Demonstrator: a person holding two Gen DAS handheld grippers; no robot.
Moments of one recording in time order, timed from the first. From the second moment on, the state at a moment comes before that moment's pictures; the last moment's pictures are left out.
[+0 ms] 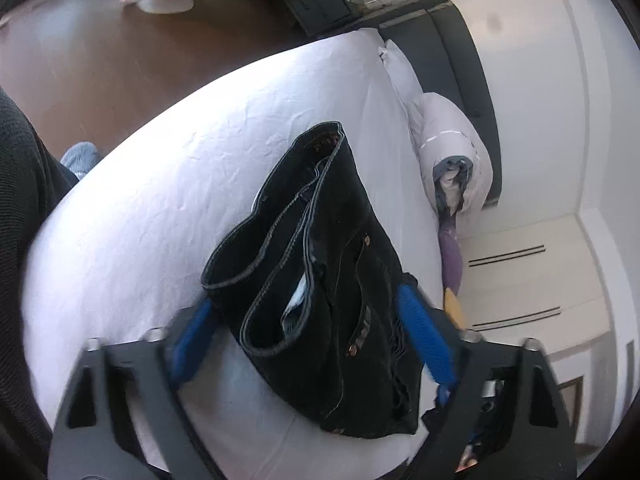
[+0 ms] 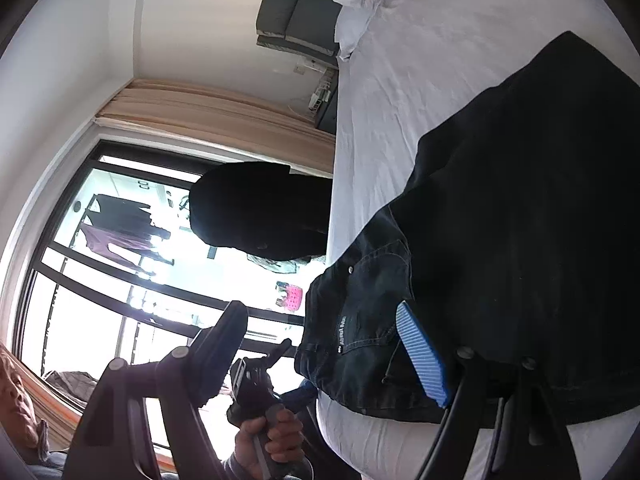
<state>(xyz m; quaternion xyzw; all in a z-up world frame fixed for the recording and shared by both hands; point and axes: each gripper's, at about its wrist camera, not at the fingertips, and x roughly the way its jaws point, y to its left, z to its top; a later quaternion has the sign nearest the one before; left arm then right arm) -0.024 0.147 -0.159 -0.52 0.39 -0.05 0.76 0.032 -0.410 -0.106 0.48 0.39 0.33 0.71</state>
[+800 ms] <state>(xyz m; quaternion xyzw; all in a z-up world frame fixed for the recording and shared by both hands) 0.024 0.102 -0.054 -0.43 0.37 -0.12 0.81 0.073 -0.388 -0.158 0.44 0.51 0.23 0.70</state>
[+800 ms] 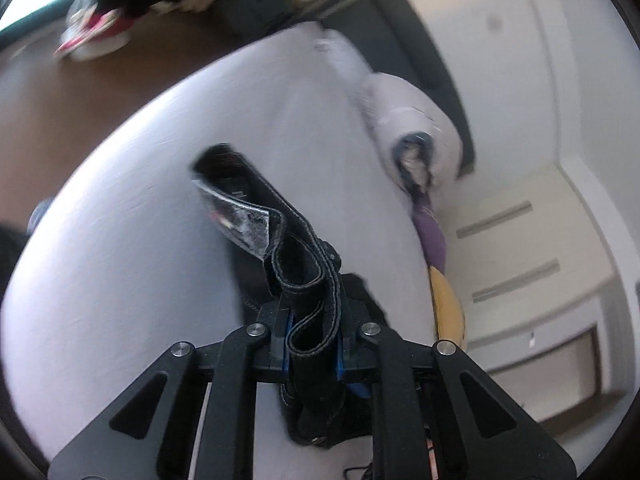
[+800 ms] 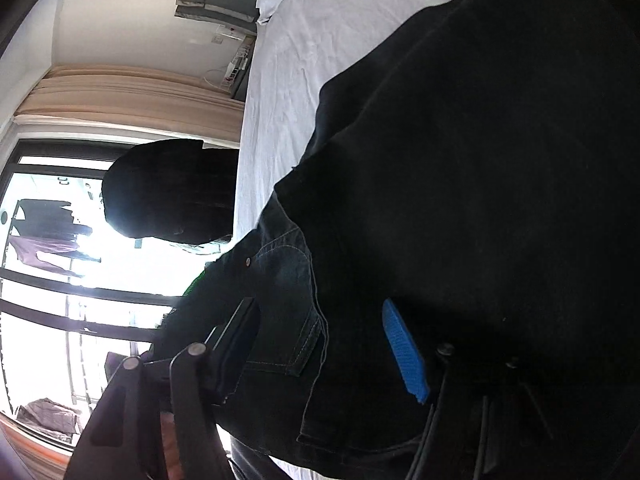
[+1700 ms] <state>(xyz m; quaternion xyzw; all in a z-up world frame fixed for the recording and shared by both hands) 0.007 -0.236 -0.075 0.08 0.41 -0.28 0.86 0.080 -0.481 -0.113 0.38 0.53 0.28 0.71</state>
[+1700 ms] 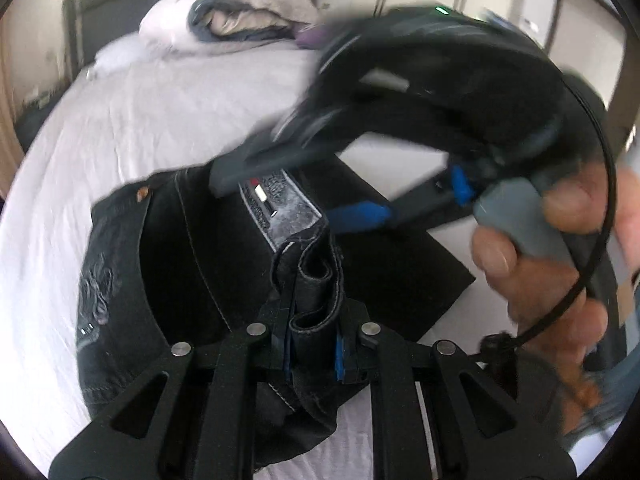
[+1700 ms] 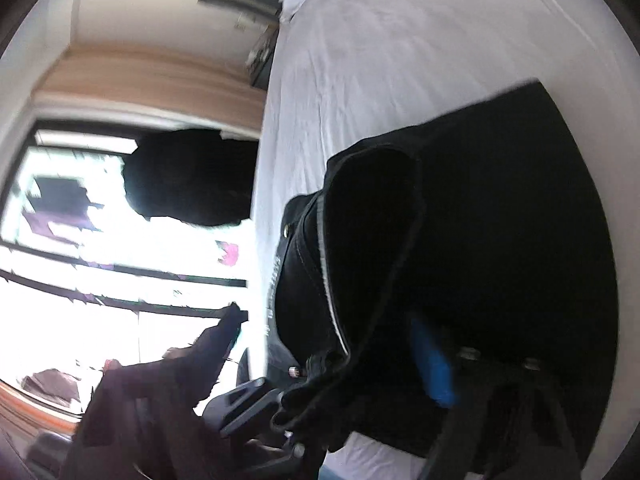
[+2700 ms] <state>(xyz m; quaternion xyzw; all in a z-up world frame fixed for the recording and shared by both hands) 0.020 -0.374 -0.109 0.13 0.40 -0.33 0.84 0.077 -0.578 -0.137 0.35 0.50 0.22 0.76</state>
